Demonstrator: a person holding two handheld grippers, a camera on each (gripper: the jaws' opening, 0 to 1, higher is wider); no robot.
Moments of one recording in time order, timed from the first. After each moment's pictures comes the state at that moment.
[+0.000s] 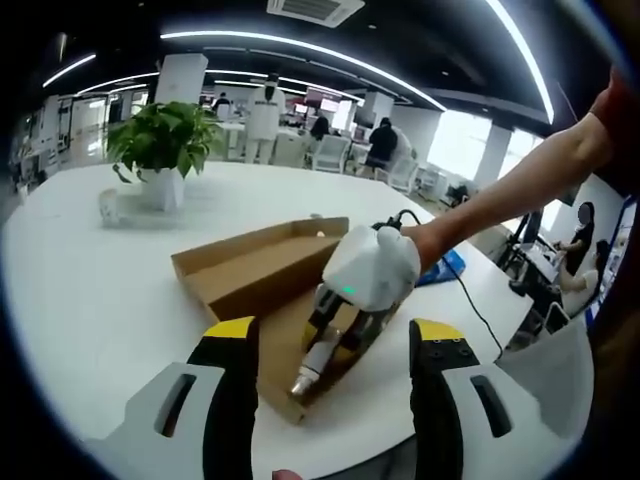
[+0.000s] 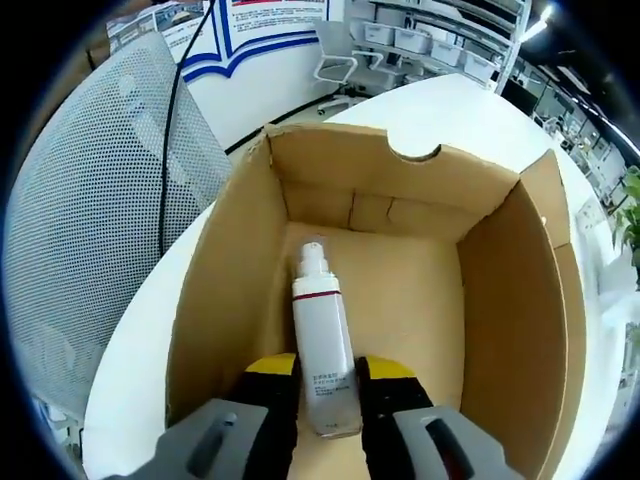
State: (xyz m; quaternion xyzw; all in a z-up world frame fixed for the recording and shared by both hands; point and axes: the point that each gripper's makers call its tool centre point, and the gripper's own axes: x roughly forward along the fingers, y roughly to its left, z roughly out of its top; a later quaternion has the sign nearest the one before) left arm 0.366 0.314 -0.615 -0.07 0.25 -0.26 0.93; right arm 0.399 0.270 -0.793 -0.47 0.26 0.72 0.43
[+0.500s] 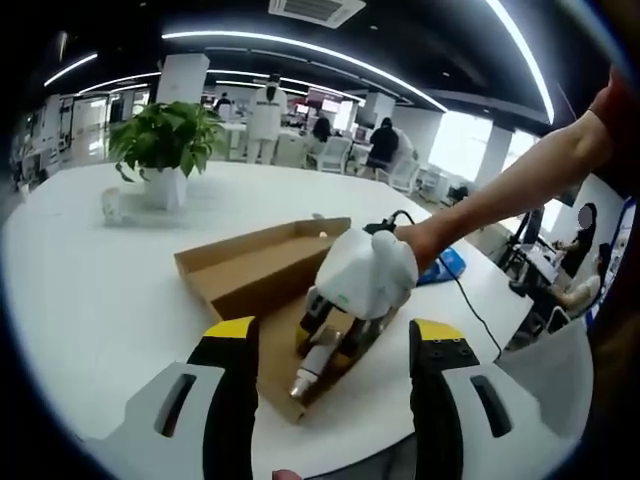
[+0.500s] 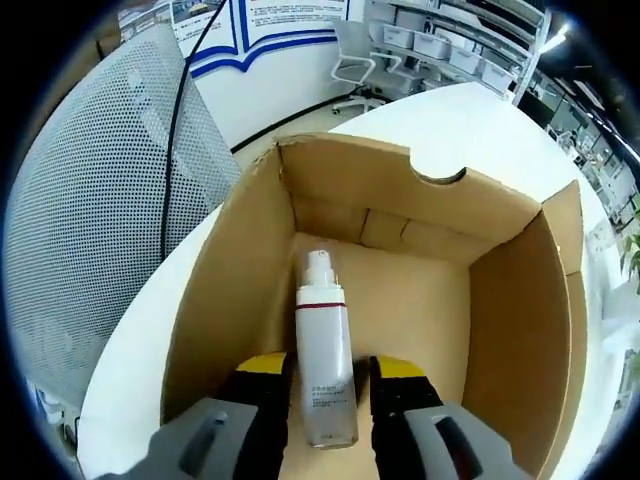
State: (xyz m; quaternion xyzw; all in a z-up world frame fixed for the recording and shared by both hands) left arm 0.363 0.320 -0.615 -0.07 0.25 -0.25 0.93; right arm 0.390 0.281 -0.795 -0.48 0.25 0.74 0.40
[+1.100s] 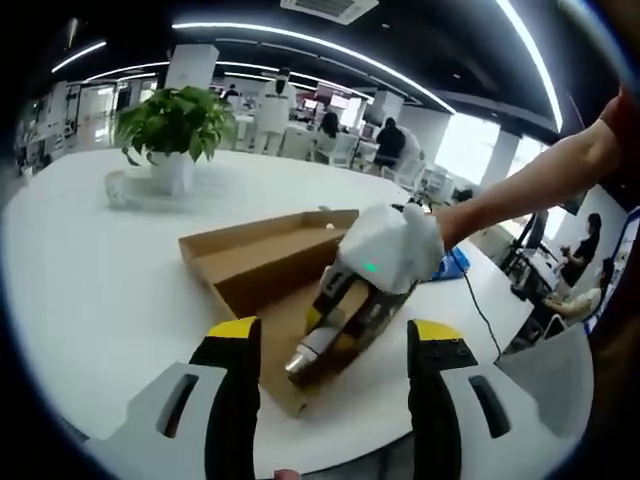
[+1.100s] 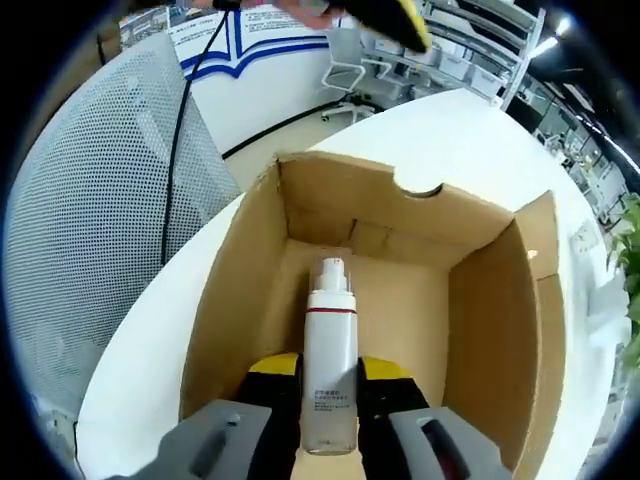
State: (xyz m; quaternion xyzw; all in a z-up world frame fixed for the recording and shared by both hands) left arm 0.365 0.328 -0.635 -0.10 0.27 -0.24 0.93; right arm 0.404 0.281 -0.766 -0.47 0.22 0.73 0.45
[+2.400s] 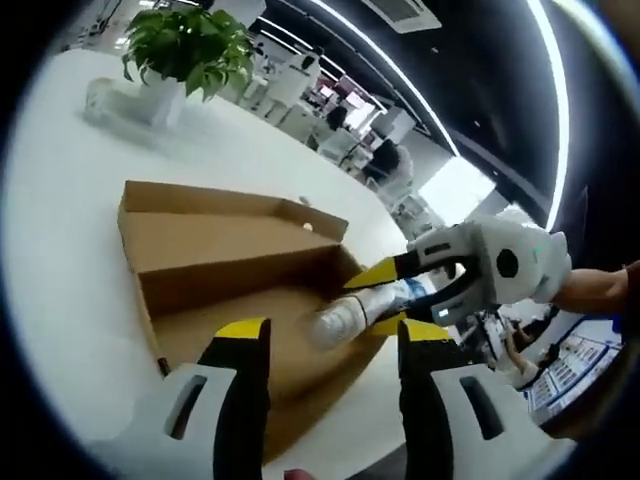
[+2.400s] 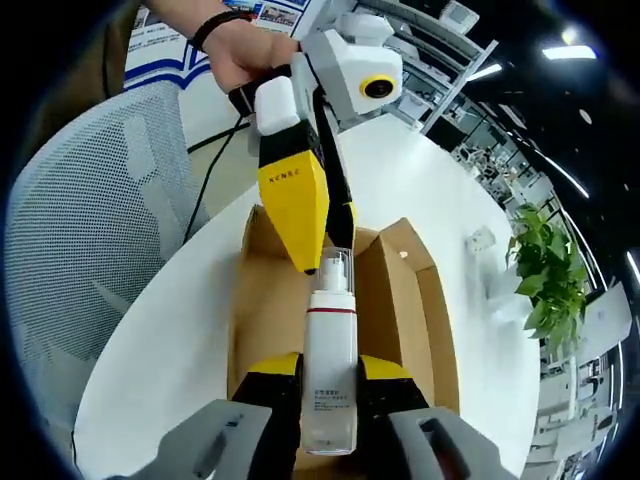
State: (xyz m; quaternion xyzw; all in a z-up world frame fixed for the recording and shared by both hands) left arm 0.420 0.272 -0.641 -0.29 0.31 -0.27 0.86; right arm 0.433 0.232 -0.664 -0.48 0.13 0.65 0.58
